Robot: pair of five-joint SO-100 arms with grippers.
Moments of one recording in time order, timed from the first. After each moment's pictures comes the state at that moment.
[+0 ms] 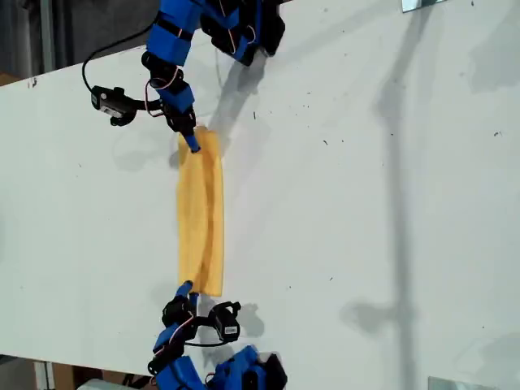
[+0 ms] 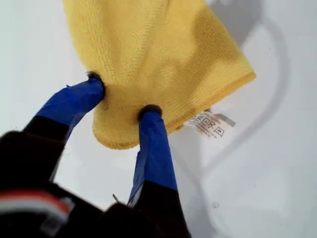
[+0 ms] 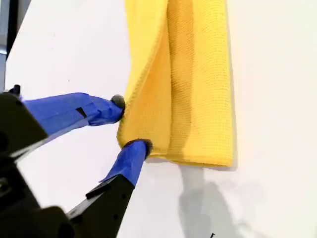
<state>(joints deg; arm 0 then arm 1) -46.9 128.0 136.7 49.5 -63.2 35.6 127.9 134.2 50.7 38.5</state>
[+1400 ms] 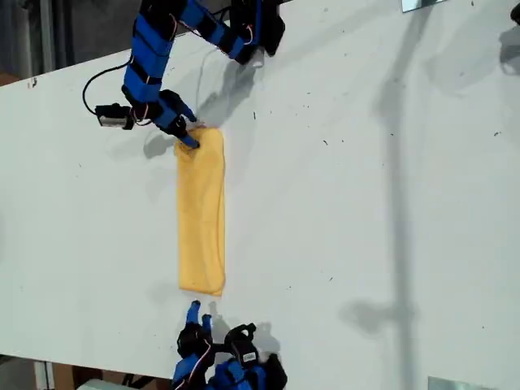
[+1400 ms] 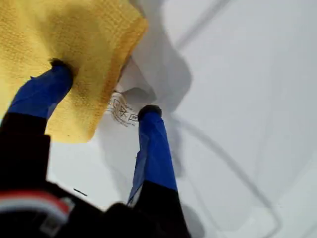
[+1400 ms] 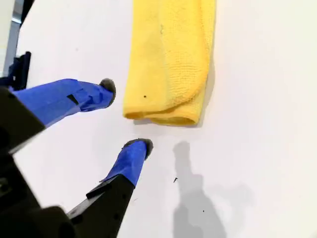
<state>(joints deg) -47.2 169.5 154.6 70.1 -70.3 51.6 83.1 109.9 63.5 37.3</state>
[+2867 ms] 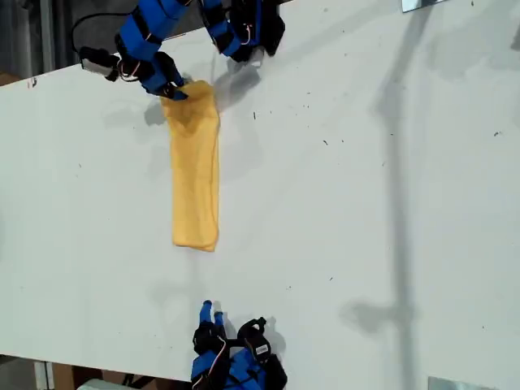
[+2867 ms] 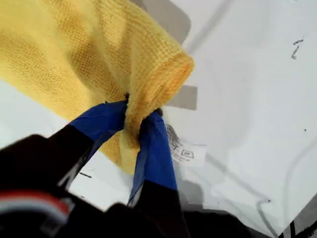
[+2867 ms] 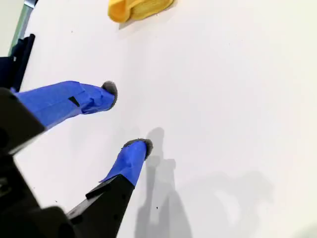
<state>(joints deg) -46.8 196.0 176.0 76.6 -75.2 63.4 114.1 124.5 69.5 39.8</state>
